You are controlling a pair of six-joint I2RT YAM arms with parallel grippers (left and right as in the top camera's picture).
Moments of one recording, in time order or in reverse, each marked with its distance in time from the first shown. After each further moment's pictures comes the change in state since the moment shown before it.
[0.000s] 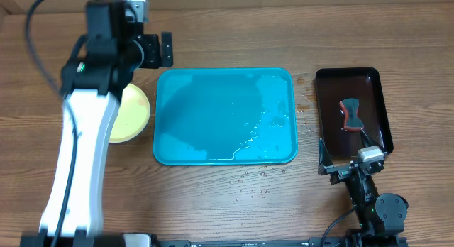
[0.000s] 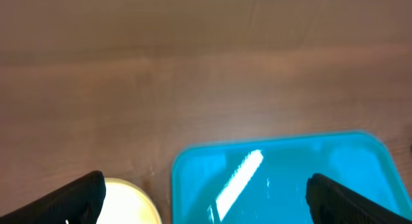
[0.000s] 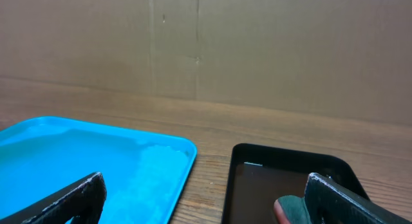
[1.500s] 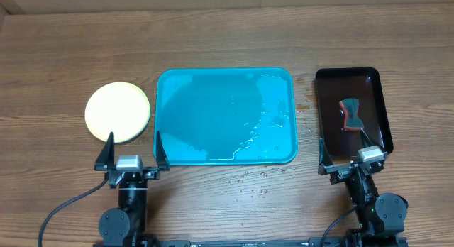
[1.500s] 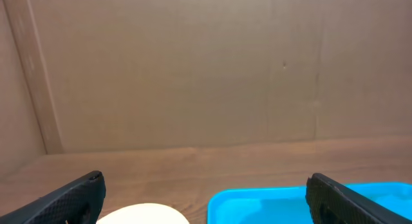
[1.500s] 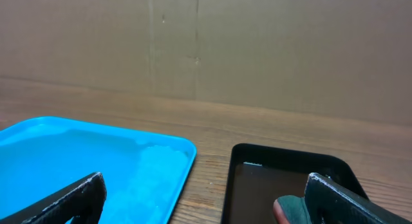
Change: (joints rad) left arm 0.008 -1.461 -1.552 0.896 -0.117 0.069; right arm 0.001 0.000 0.000 0.001 0.003 0.000
